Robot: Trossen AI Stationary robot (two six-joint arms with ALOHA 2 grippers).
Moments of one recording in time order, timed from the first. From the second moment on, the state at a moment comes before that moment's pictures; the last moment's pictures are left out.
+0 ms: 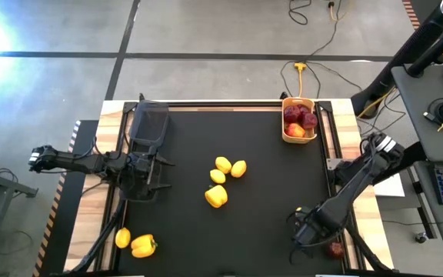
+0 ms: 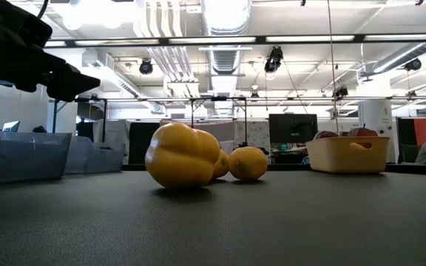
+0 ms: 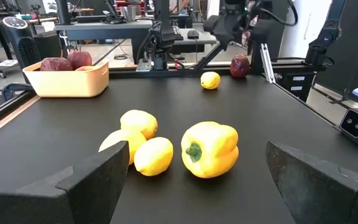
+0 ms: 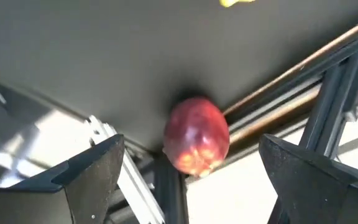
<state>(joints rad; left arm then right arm) -0.14 0.19 0.04 0.03 -0.04 -0.01 0.78 1.61 1.18 -1.17 -0.48 1.53</state>
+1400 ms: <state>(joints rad) -0.14 0.19 0.04 0.03 -0.04 -0.01 0.86 1.90 1.10 -1.11 -0.83 1.21</state>
